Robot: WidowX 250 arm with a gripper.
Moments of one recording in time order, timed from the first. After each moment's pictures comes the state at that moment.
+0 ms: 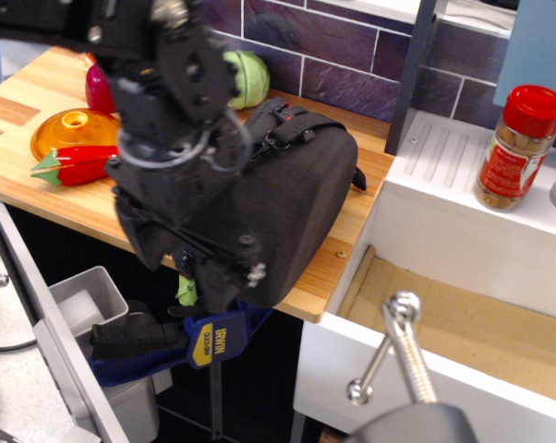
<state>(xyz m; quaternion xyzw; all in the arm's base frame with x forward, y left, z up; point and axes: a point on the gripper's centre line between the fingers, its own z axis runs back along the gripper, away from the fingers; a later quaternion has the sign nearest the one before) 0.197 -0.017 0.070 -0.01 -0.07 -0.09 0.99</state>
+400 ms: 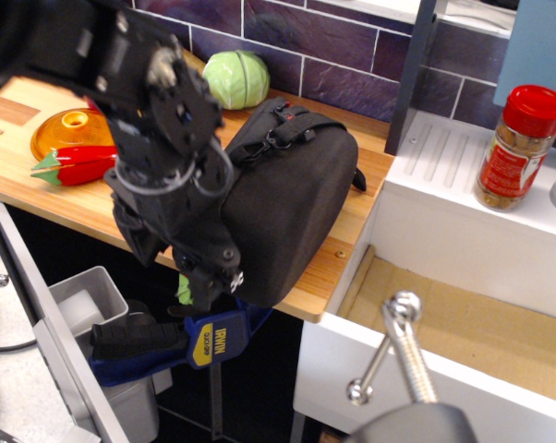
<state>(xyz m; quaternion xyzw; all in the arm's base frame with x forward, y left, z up) 0.214 0.000 0.040 0.03 -0.09 -0.10 0.99</state>
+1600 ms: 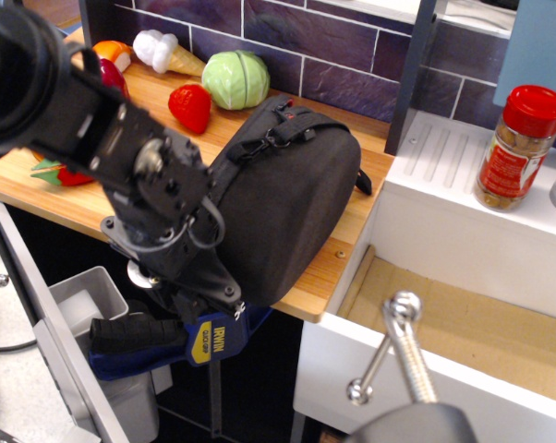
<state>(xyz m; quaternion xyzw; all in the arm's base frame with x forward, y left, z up) 0.206 -0.001 0.013 0.01 -0.10 -0.03 0.99</state>
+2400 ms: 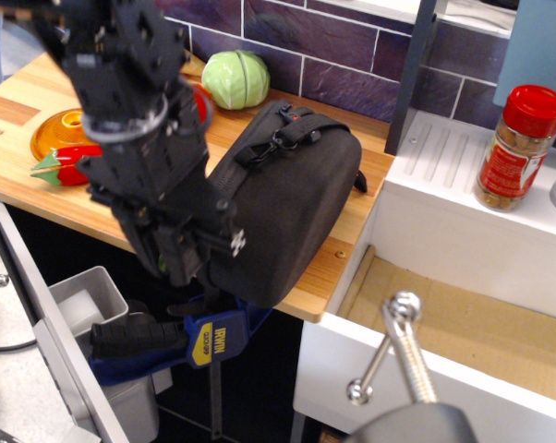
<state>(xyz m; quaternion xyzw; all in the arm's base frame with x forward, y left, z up) 0.194 -0.017 0.087 -0.08 -0.04 -0.02 1.00</state>
